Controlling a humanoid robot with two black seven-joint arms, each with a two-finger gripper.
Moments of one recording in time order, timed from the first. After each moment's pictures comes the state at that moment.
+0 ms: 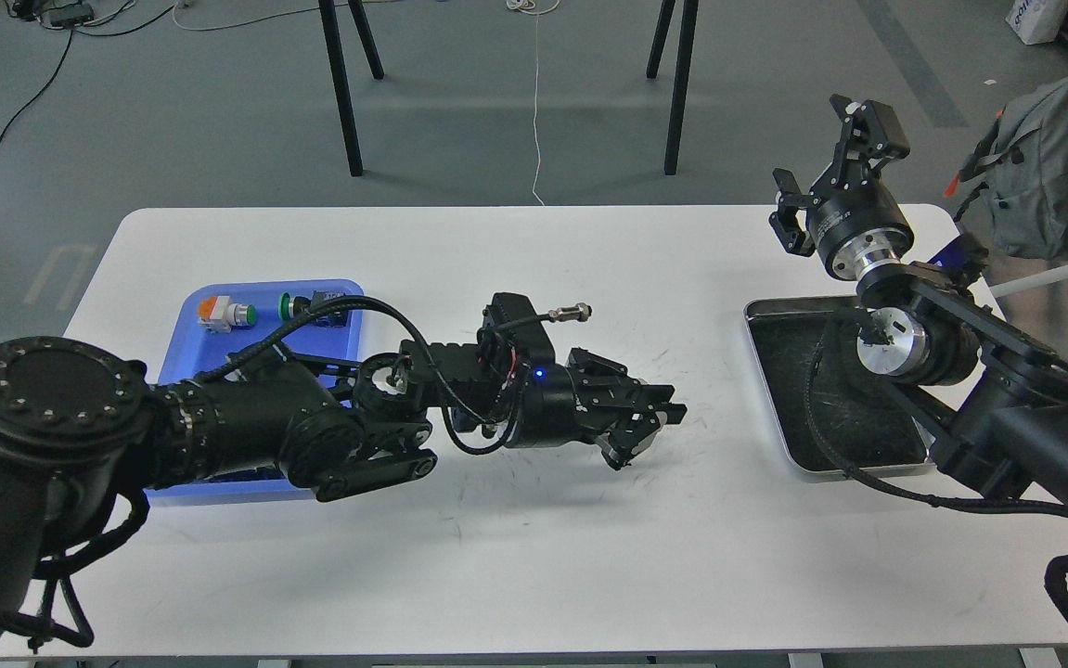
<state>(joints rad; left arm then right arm) -1.11 -0.03 0.32 -0.82 1.45 0.29 -0.49 0.82 -0.33 0.56 0.83 -0.03 -0.08 0.43</state>
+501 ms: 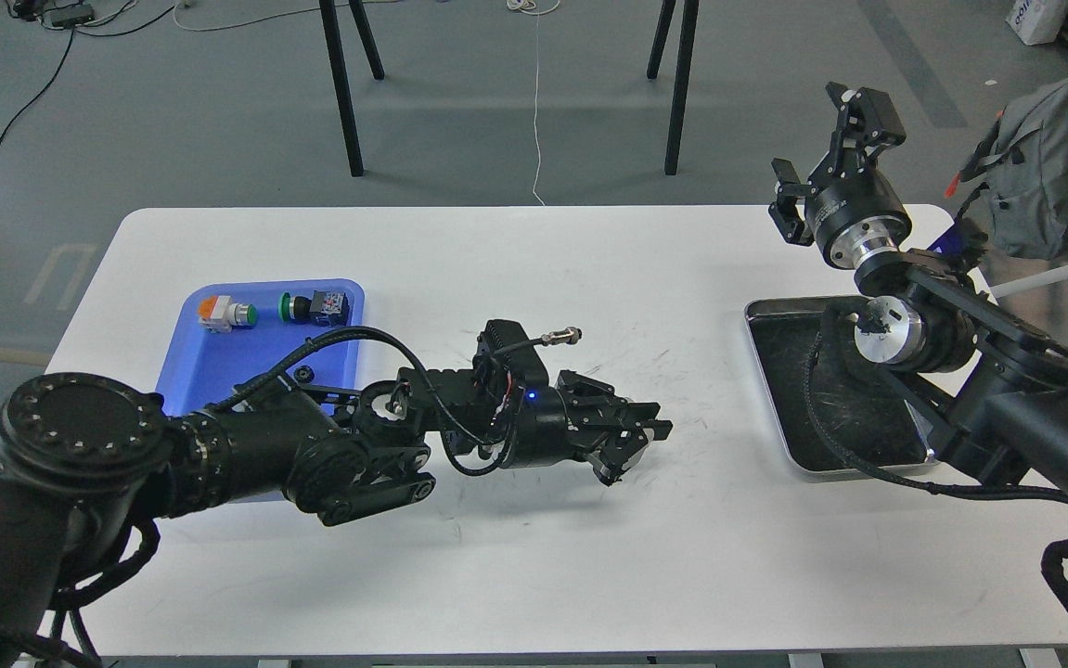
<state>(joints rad) -1.04 -0.04 0.33 -0.77 1.45 0.30 -0.49 0.85 -0.32 0.52 0.80 -0.03 -0.08 0.43</state>
